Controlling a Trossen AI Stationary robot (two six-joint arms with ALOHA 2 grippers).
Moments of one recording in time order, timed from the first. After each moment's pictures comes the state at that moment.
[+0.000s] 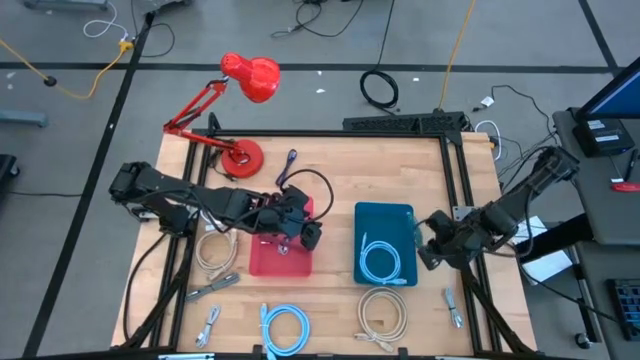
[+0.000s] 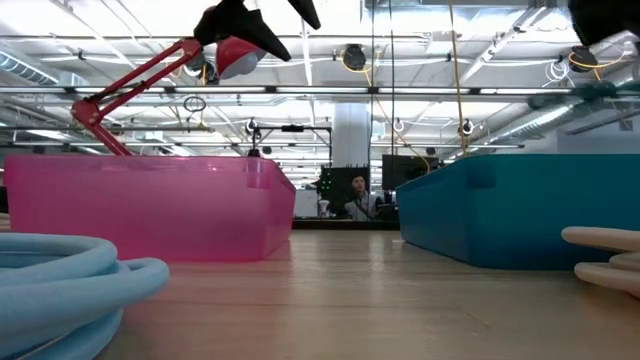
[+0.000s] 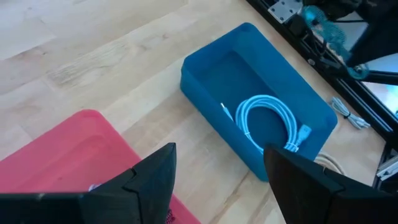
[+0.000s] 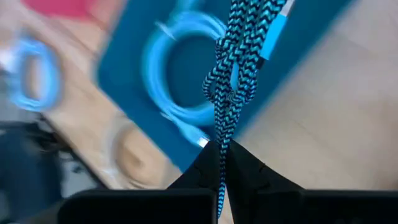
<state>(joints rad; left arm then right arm) -0.23 1.57 1.40 -0.65 -0.40 -0.95 0.67 0.93 0.85 -1.04 0.21 1.65</state>
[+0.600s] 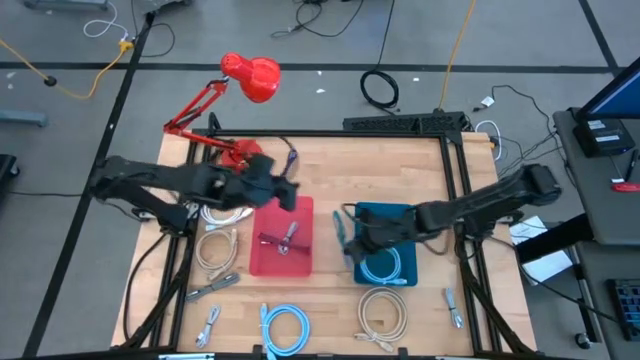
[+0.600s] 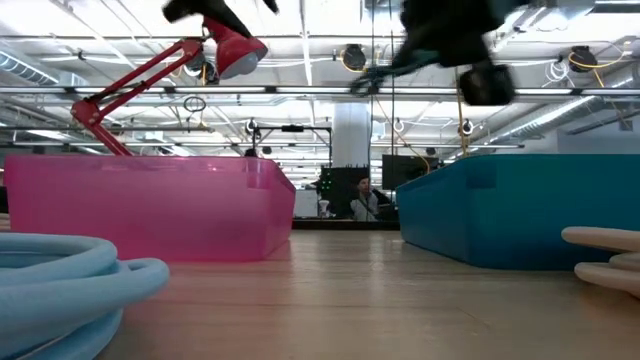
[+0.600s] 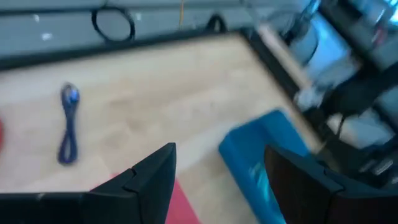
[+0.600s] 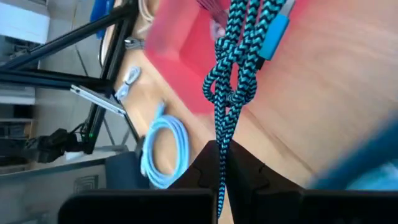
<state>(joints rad) -0.15 1.35 1.40 -0.81 -0.59 -1.05 0.26 1.44 0.97 -0.19 0.03 1.27</state>
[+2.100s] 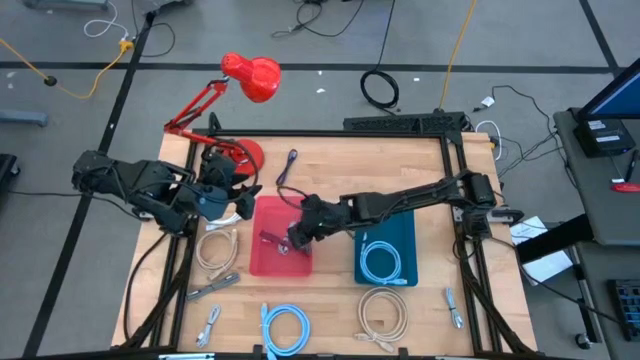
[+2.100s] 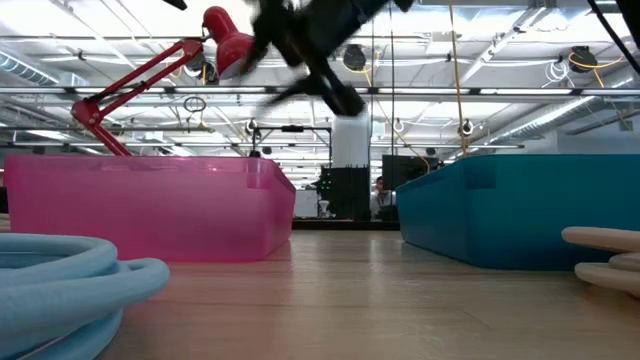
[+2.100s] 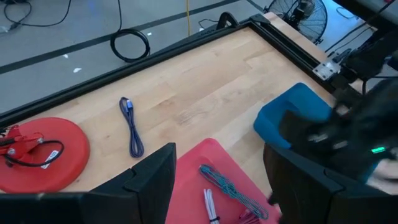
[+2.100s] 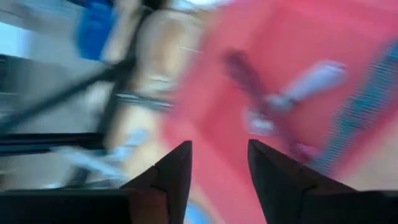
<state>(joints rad) -0.31 1.15 1.40 -1.14 -0.72 -1.01 0.11 1.93 1.56 -0.32 0.00 1.16</state>
